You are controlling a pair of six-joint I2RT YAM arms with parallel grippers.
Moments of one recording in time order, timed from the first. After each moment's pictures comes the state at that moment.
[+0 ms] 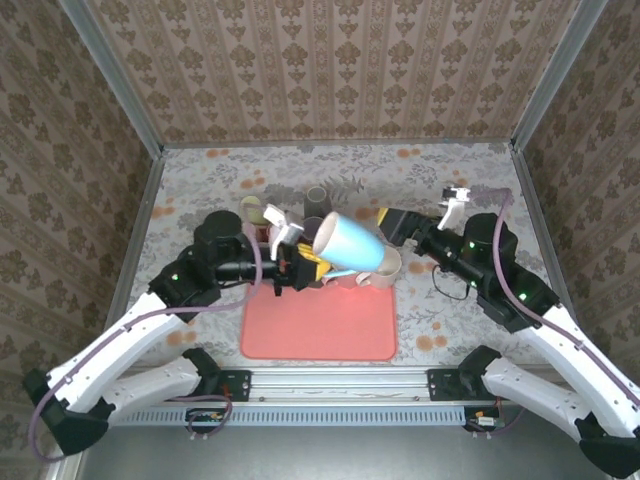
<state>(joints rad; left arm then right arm) -0.88 0.93 0.98 -0.36 0.62 -0.23 0.60 0.75 0.96 -0.40 0.04 0.70</state>
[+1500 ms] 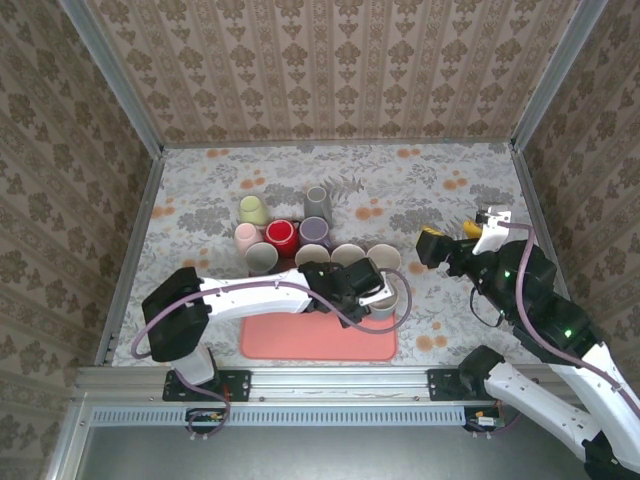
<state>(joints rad) -1.24 1.67 1.17 -0.60 -0.08 0.06 0.60 0.58 0.98 -0.65 0.27 0.40</state>
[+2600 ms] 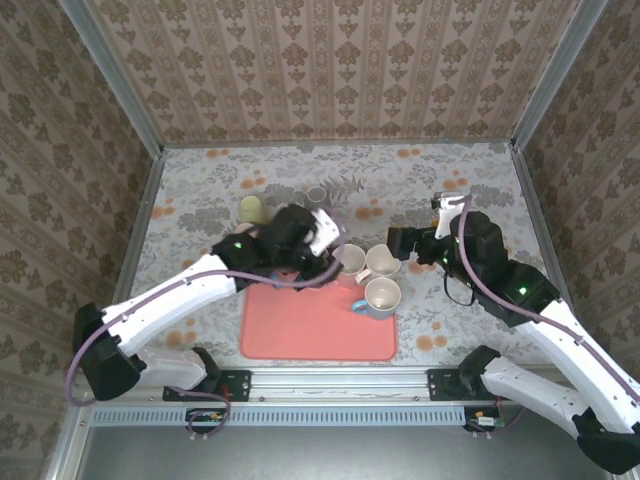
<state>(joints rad) -0.92 1.26 1.15 -0.64 0.08 -0.03 0.60 0.84 1.02 -0.65 0.18 0.40</state>
